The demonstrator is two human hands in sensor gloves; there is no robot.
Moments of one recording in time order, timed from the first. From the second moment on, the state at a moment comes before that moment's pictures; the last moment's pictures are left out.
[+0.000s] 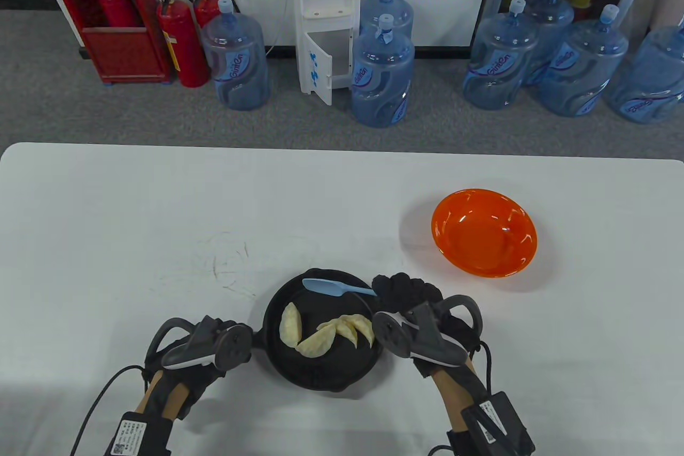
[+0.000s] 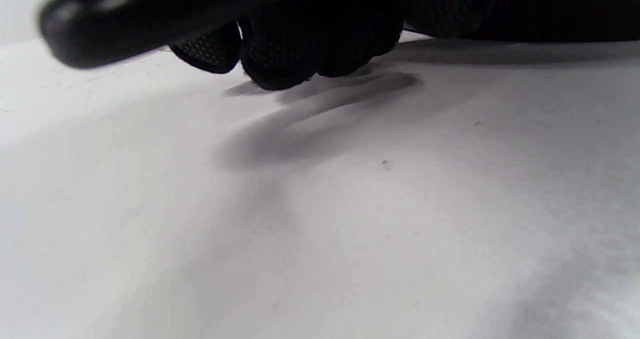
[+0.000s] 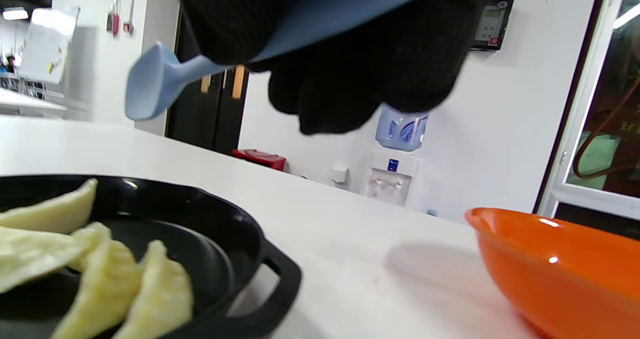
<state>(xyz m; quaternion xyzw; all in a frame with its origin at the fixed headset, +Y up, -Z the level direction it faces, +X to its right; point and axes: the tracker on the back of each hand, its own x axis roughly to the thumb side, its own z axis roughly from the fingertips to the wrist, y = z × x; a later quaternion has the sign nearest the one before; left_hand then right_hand) -0.234 -0.761 -0.279 -0.16 -0.23 -0.09 0.96 0.087 -0.665 -0.273 -0.21 0.12 -0.97 0.05</state>
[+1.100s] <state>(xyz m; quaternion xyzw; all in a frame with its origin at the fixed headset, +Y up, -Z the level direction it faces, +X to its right) -0.233 -0.761 -0.280 -0.16 -0.23 -0.10 0.96 0.068 -0.700 -0.252 -0.28 0.16 -0.93 0.16</state>
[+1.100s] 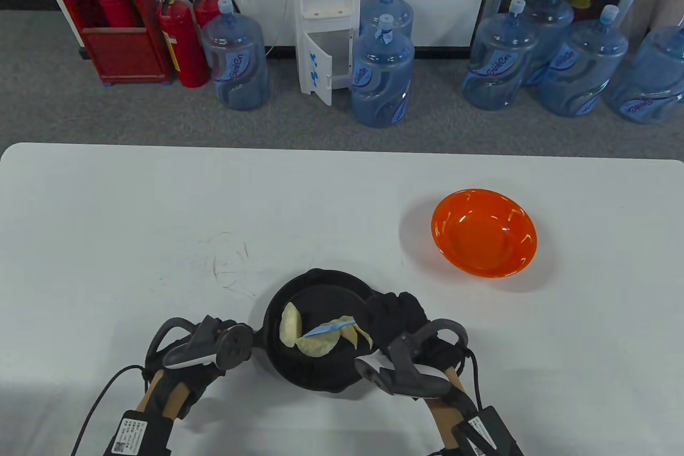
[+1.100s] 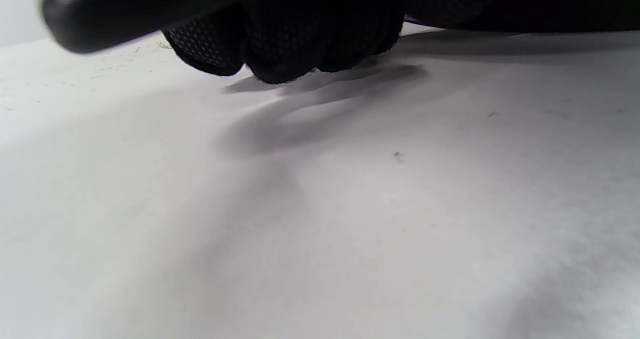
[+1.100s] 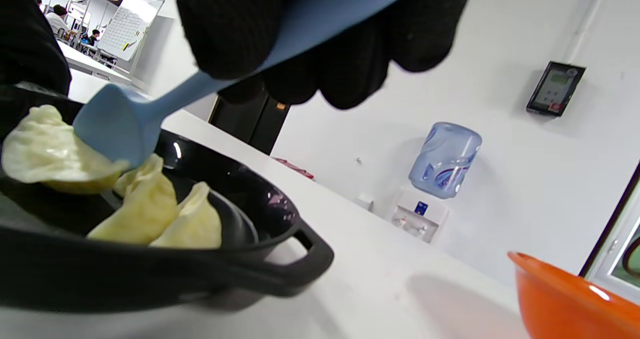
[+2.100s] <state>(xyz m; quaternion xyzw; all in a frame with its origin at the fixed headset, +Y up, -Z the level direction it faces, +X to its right) -0.230 -0.762 -0.280 -0.17 -0.22 -0.11 0.95 0.079 -0.711 -0.254 -0.33 0.07 -0.94 0.04</state>
